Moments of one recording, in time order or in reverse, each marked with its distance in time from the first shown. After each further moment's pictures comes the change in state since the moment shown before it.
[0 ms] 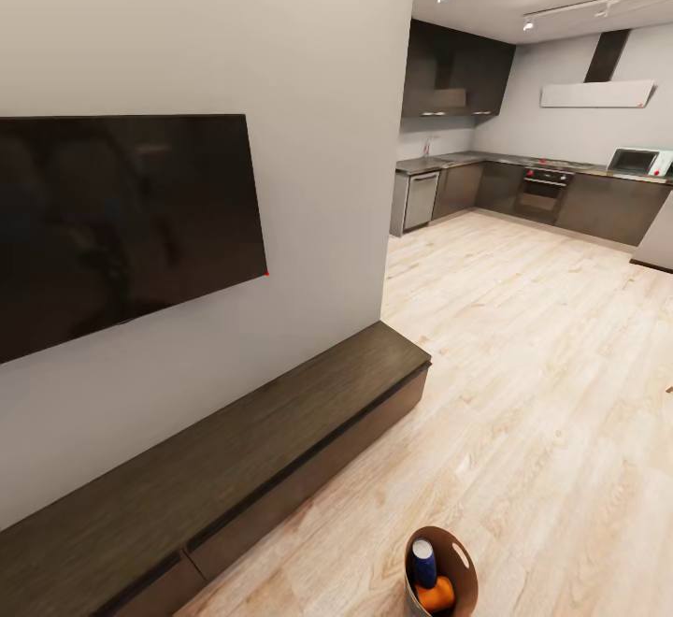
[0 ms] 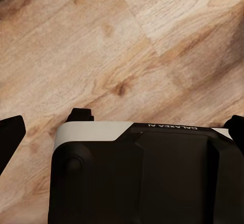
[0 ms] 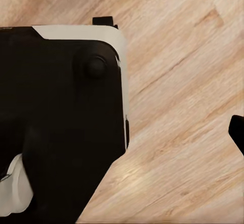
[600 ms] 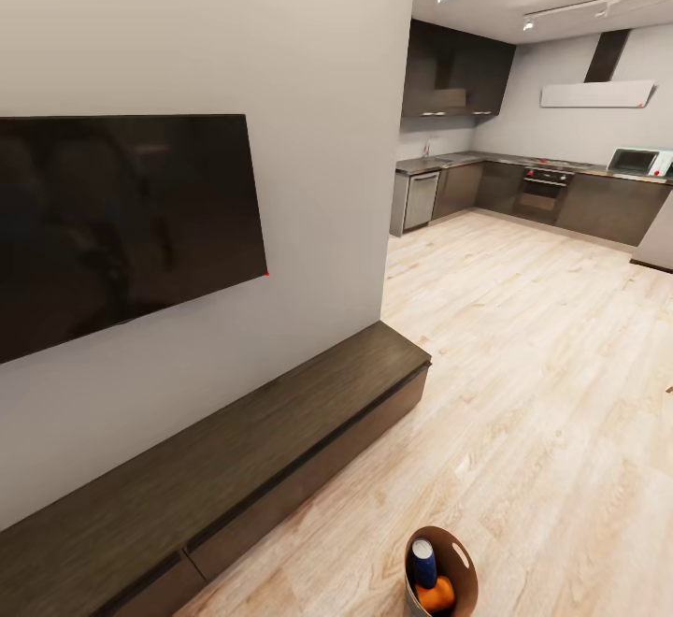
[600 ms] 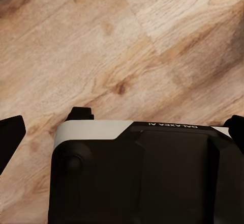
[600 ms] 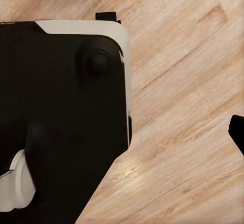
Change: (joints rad) left arm 0.003 0.001 0.000 0.000 0.001 0.000 -0.002; right arm 0.008 0.007 0.000 0.001 0.002 0.000 0.000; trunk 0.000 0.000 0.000
